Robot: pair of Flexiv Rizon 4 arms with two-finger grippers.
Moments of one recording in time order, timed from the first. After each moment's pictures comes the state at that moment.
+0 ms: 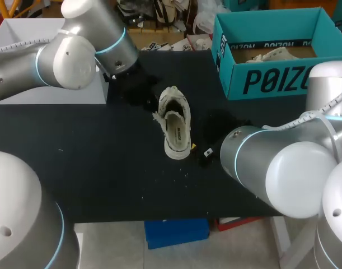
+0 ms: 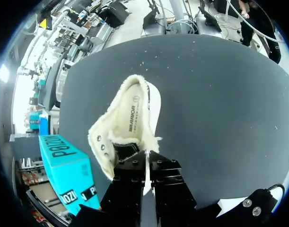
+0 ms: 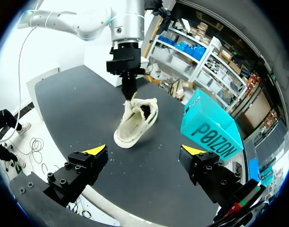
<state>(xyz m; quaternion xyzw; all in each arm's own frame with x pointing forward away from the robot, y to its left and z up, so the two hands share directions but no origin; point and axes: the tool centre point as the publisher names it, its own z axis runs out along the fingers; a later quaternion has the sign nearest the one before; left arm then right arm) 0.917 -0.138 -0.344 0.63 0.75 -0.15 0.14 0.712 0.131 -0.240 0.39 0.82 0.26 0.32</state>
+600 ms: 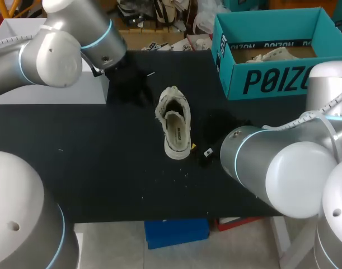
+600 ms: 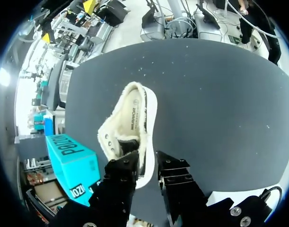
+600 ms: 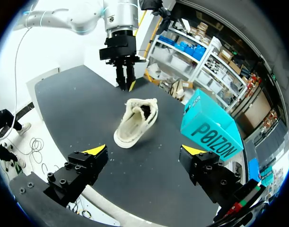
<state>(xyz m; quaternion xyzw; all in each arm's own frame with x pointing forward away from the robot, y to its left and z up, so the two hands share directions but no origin) 0.907 -0.119 -0.310 0.63 0.74 -0.15 0.17 0.712 0.131 -0.240 0.39 0.82 0.26 0.32</state>
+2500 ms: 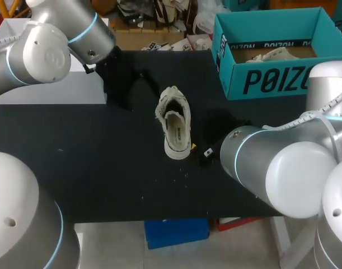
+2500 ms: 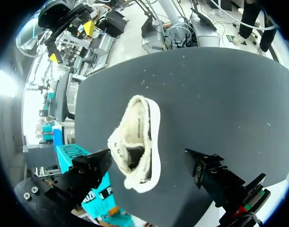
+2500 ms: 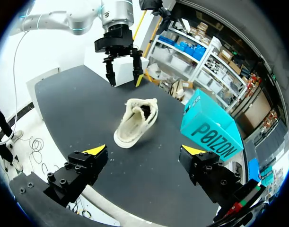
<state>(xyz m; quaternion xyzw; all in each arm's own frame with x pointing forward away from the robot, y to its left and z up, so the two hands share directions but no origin) 0.896 -0.114 -0.292 0.65 0.71 -0.20 0.18 0.712 0.131 -0.240 0.39 0.82 0.26 0.32</state>
